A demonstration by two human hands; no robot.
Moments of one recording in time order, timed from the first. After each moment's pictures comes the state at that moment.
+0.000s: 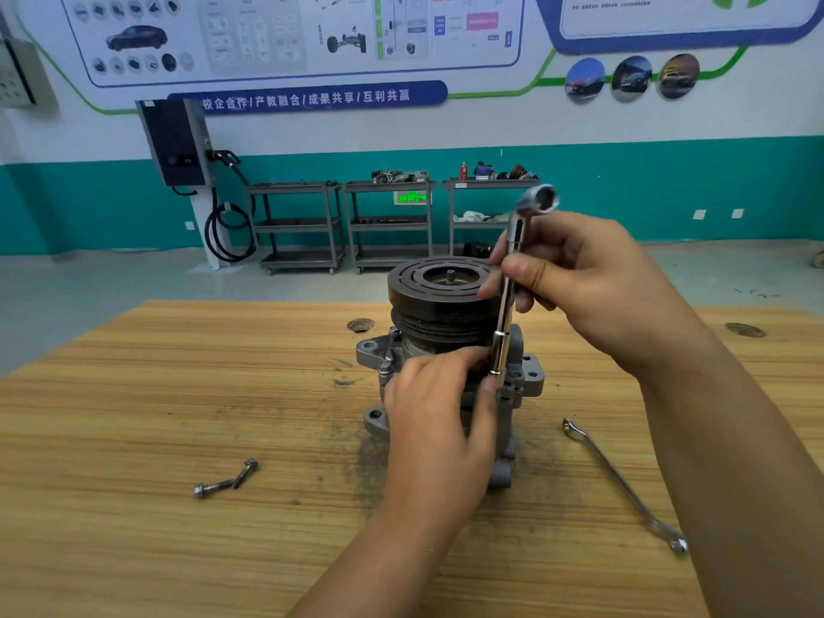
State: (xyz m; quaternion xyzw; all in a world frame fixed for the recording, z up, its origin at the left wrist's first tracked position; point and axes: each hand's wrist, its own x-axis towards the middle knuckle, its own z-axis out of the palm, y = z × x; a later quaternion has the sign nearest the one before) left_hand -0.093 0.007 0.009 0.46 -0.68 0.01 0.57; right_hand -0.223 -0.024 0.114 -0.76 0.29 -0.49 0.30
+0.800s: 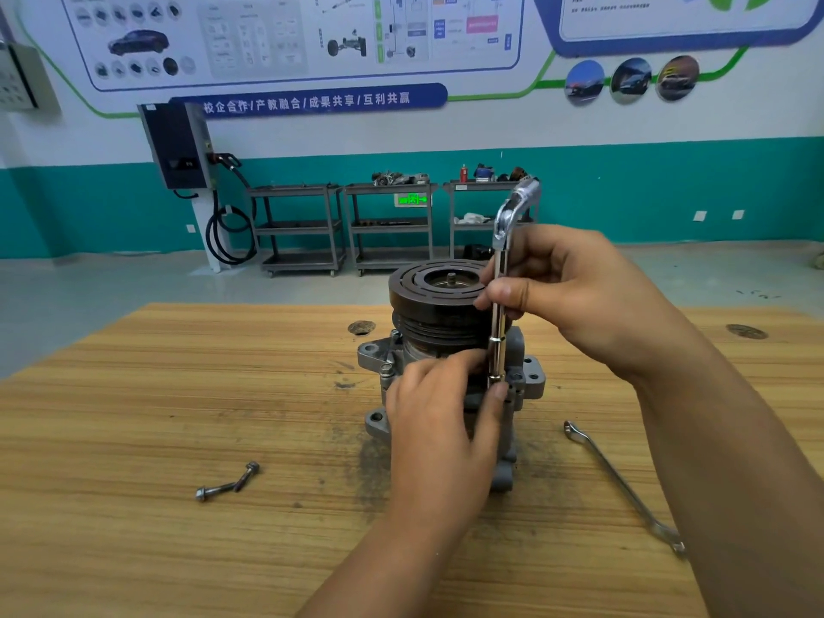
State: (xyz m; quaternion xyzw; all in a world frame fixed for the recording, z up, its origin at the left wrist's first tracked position) left_hand -0.096 0.006 0.007 0.46 -0.67 0.03 0.58; right_hand -0.221 -0.030 0.109 -0.78 0.31 -0.47 0.27
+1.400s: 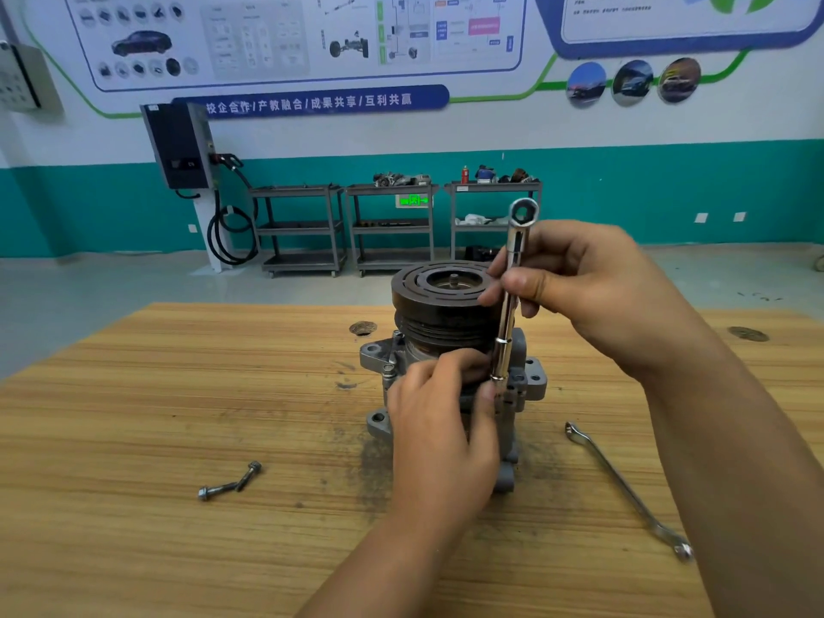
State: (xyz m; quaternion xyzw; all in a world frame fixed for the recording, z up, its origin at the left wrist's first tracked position) left_hand -0.096 0.003 0.000 0.46 -0.66 -0.01 0.60; right_hand -0.224 -0.027 0.112 -0.77 0.28 -0.48 0.30
